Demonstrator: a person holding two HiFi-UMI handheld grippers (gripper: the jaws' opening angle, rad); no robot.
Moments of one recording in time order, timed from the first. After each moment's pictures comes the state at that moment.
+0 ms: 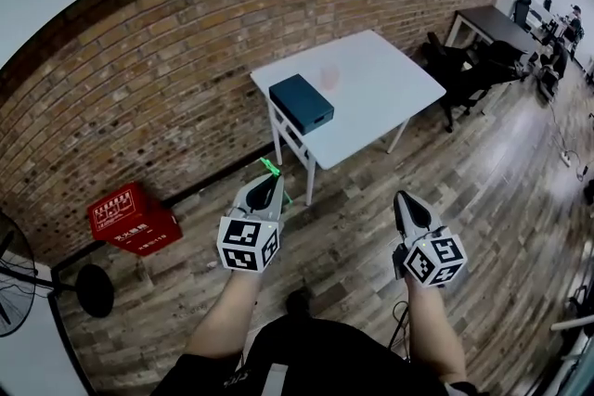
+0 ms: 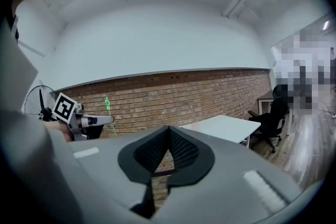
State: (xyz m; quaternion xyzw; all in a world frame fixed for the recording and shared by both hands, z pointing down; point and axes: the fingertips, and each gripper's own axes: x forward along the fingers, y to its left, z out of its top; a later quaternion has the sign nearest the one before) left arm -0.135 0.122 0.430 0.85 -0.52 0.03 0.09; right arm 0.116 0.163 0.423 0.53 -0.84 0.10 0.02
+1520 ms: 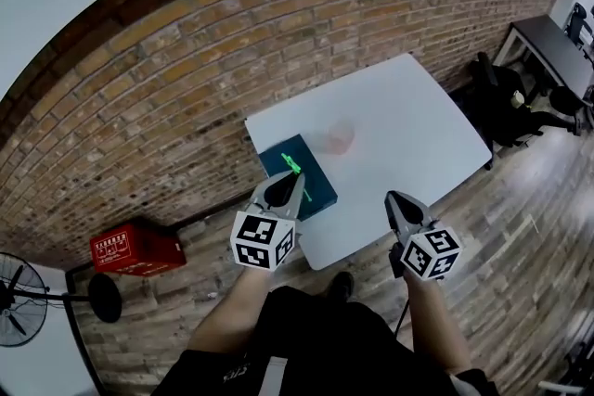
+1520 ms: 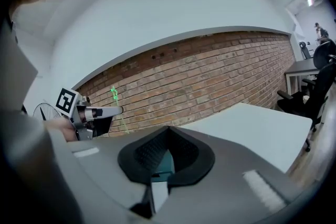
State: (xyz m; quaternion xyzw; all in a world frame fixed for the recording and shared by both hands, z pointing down) left arm -0.052 -0.254 0.454 0.84 -0.53 0.07 0.11; right arm 0.141 -0.240 0.491 0.43 -0.88 0.19 0.04
